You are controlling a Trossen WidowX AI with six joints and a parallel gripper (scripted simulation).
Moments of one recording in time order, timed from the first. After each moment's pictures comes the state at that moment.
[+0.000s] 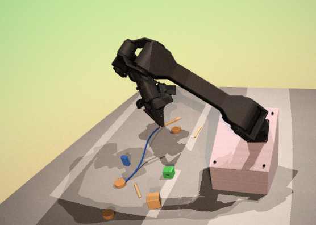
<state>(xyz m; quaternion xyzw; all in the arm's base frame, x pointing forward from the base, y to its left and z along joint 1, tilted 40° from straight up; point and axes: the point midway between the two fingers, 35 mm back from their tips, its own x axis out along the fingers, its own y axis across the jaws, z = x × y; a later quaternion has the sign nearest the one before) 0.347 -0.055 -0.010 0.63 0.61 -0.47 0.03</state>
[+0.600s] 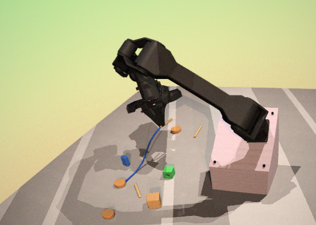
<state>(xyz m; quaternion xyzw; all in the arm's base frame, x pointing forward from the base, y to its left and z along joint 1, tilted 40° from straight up) 0.348 -0.055 -0.010 0.60 0.73 -0.26 0.22</state>
